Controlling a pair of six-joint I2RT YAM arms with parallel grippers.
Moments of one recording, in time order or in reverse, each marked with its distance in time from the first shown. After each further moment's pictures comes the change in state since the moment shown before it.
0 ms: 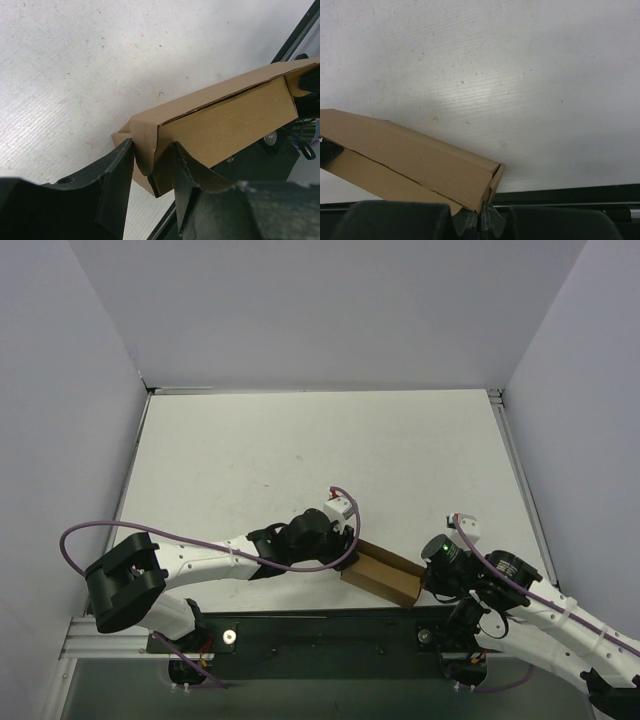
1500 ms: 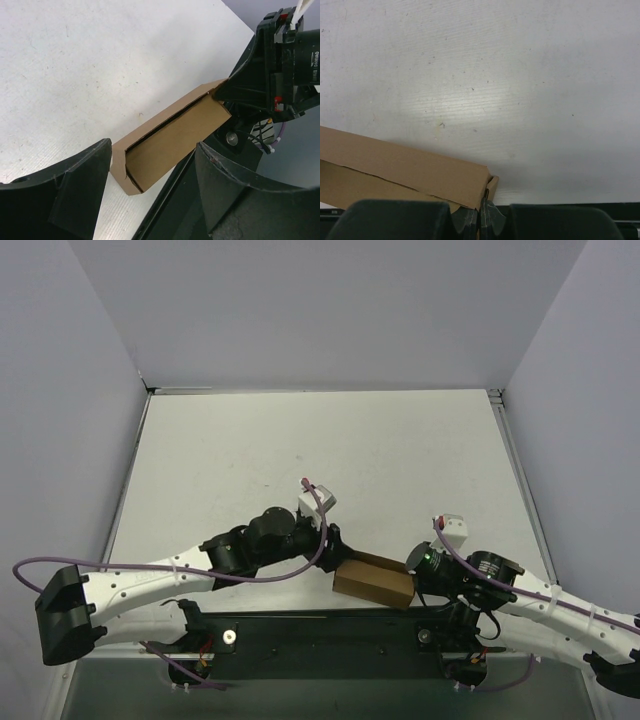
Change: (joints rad) left arm -0.010 -0.323 -0.018 -0.081 -0.021 0.073; right arm 0.170 0.075 -0.023 0.052 0.140 0.080
